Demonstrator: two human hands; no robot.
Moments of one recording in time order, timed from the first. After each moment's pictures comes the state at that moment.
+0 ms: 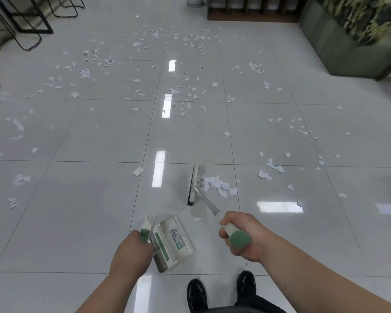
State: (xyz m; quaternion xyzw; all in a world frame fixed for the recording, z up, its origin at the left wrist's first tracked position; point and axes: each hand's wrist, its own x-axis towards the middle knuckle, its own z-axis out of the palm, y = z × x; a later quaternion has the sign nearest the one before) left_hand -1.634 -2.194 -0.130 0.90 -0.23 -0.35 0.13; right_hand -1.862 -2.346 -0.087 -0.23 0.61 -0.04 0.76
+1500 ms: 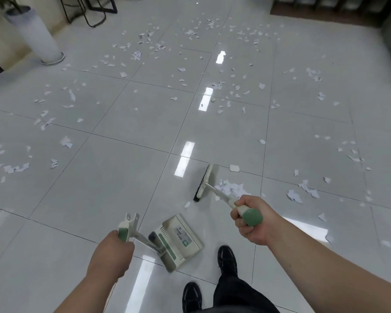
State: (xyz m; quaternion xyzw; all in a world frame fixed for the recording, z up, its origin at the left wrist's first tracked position) left_hand -1.598 -2.175 -0.130 0.92 -0.03 -0.33 0.20; right_hand -1.815 -2.451 -0.120 -0.21 0.57 0.00 0.80
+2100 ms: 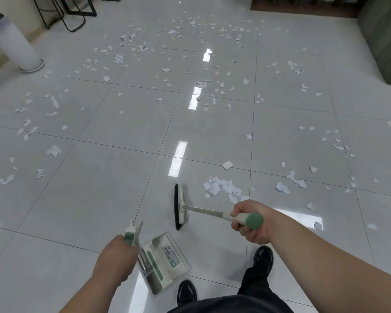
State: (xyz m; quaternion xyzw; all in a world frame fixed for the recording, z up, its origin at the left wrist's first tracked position) left_hand -1.643 -2.220 -0.135 0.92 -0.06 -0.37 0.14; right_hand -1.875 -2.493 -0.125 -0.26 0.60 0.17 0.74
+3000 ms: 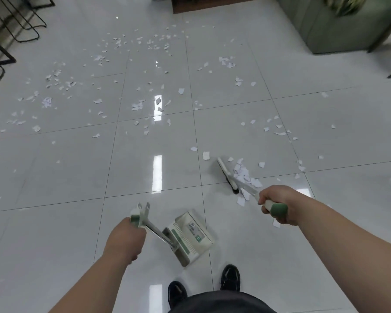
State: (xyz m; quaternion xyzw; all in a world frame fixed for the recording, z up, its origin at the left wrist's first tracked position) left_hand -1.831 -2.619 -0.112 0.90 -0.21 -0.36 0.09; right_hand -2.168 -2.806 -0.088 -0.31 0.72 0.00 0.62
